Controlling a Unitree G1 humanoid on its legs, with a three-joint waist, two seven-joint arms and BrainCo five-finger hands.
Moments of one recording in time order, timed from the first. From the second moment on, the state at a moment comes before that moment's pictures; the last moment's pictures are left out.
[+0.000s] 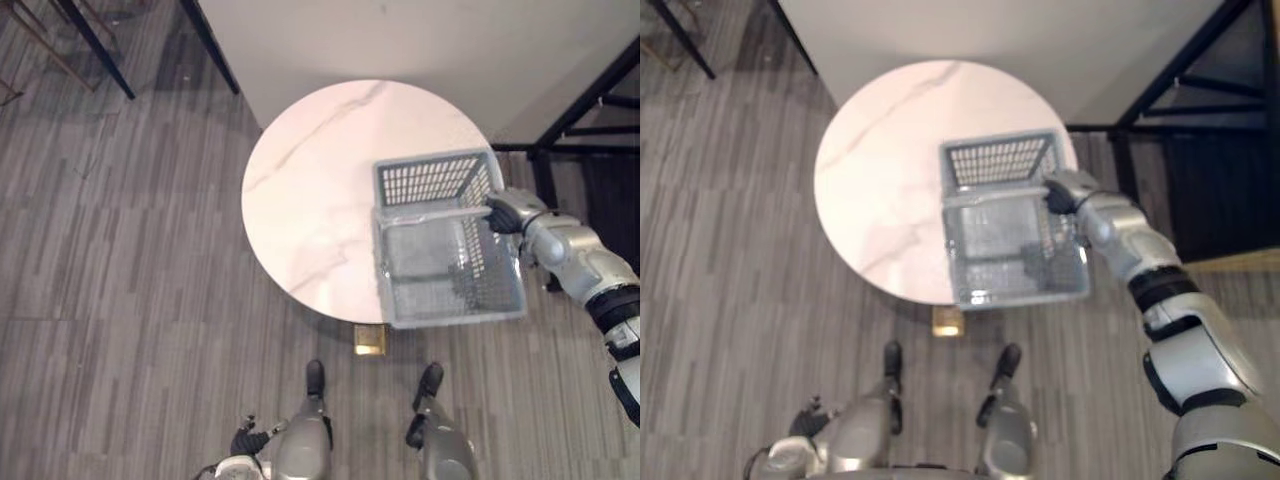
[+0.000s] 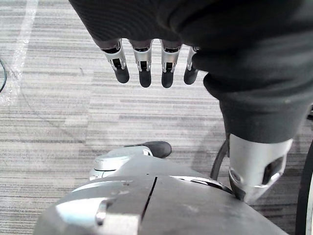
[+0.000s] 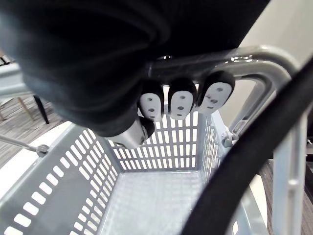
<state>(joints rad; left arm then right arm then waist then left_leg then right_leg) 0.04 0.18 0.04 1.06 -0.05 -0.13 0.12 -0.84 -0.77 0.53 0.69 -0.62 -0.20 0.06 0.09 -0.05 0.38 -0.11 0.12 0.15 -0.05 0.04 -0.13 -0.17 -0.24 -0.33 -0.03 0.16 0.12</state>
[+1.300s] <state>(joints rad) 0.16 0.20 0.08 1.09 0.10 -0.11 0.07 -0.13 -0.89 0.20 0.17 -0.47 -0.29 0.12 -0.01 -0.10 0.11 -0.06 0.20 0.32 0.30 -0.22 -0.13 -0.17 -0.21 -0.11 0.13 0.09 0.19</state>
